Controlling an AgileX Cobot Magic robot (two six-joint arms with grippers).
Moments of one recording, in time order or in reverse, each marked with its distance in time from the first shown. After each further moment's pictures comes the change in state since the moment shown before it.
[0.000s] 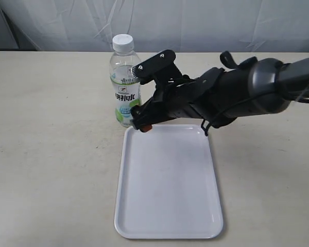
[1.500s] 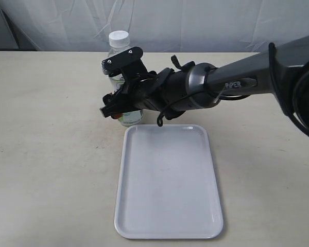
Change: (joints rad) left arm 0.000 0.000 0.000 0.000 0.000 0.000; right arm 0.048 0.273 -0.329 0.042 -0.040 0.019
